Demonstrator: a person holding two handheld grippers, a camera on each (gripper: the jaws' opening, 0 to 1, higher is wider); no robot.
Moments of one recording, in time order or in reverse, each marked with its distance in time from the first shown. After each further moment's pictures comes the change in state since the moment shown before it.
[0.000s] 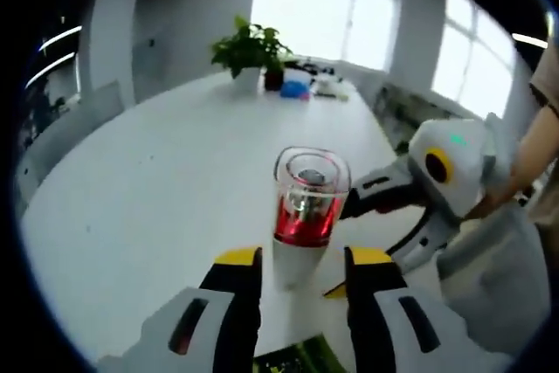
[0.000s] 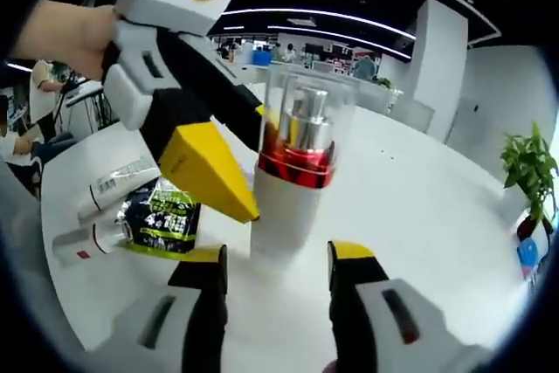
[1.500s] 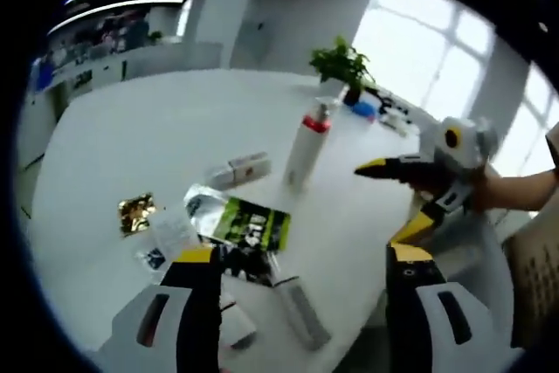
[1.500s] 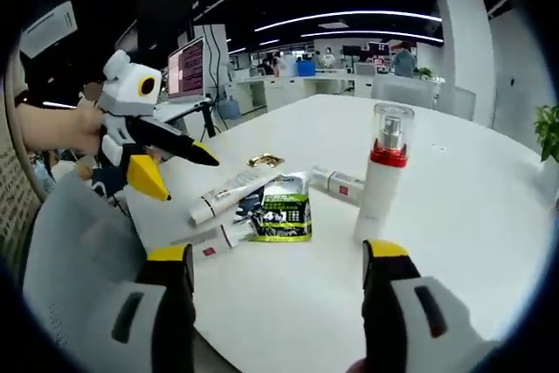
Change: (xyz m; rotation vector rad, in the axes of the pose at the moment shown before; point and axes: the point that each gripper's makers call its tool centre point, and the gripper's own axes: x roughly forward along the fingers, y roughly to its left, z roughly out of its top) left arm -0.139 -0.075 -0.105 -0.414 -0.103 0.318; right arm -0.091 0.091 0.016 0.132 -0.082 0.306
